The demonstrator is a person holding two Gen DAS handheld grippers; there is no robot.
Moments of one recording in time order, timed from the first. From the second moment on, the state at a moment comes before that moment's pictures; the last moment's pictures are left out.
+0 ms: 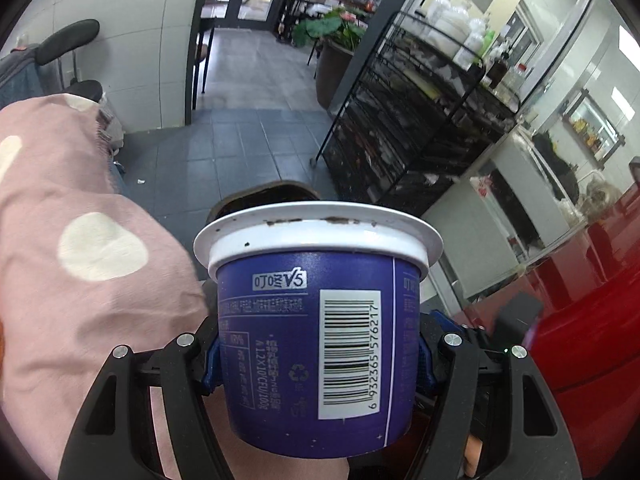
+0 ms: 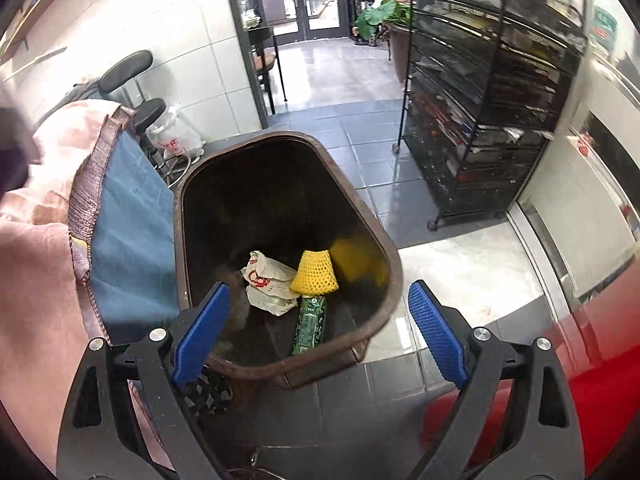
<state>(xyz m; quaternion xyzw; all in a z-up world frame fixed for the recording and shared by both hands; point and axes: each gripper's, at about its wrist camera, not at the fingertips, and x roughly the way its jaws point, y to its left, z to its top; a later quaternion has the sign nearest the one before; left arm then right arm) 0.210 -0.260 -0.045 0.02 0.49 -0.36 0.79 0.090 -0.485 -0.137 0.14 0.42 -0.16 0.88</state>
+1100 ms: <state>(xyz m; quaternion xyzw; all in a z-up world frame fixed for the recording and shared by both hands) 0.240 -0.322 -0.099 0.07 0.54 -0.36 0.76 0.063 -0.488 -0.123 0.15 0.41 -0.16 0.88</state>
